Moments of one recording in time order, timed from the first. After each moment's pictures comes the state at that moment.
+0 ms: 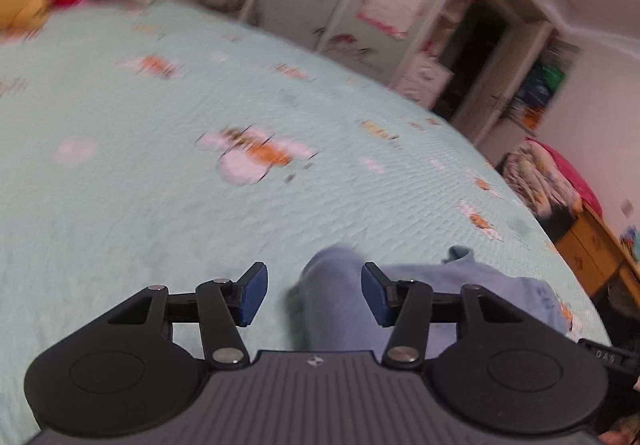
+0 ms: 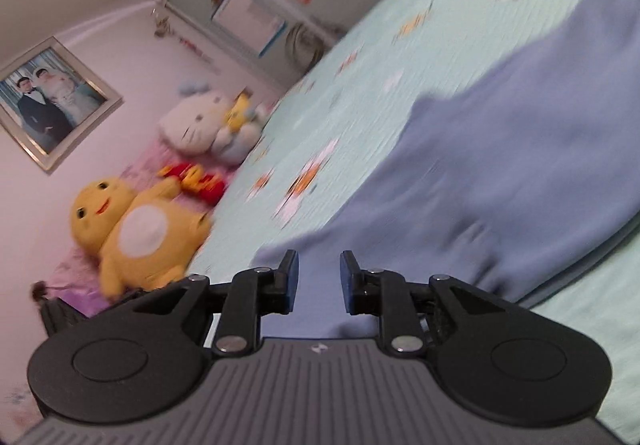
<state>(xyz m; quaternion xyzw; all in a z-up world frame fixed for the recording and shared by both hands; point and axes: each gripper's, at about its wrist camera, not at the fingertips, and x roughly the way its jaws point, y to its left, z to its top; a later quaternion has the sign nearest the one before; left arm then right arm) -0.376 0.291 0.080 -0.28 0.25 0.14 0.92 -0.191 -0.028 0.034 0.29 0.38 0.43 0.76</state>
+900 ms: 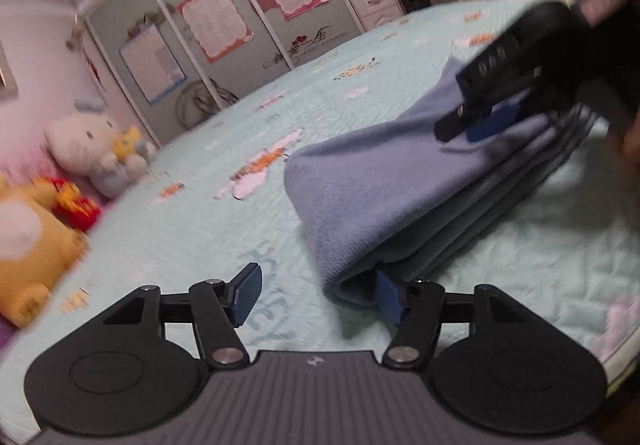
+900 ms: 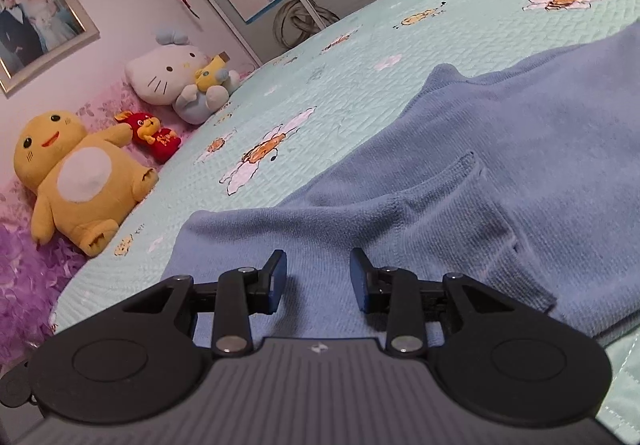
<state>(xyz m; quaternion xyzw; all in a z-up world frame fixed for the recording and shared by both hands) -0.374 0.149 0.019 0.22 0.29 0.21 0.91 -0.181 0.025 0.010 0.17 0.36 0.40 0.82</state>
